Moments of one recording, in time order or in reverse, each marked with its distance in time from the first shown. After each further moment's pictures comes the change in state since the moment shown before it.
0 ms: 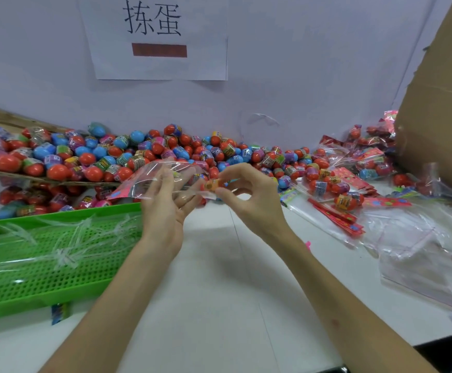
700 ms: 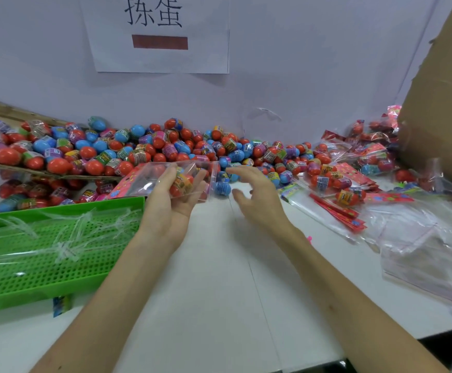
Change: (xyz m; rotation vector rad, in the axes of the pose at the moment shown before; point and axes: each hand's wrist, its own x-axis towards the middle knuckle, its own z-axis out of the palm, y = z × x) left_hand -0.001 0.006 0.003 -0.216 0.035 -0.190; right_hand 0.005 0.038 -0.004 -0.351 -0.091 0.144
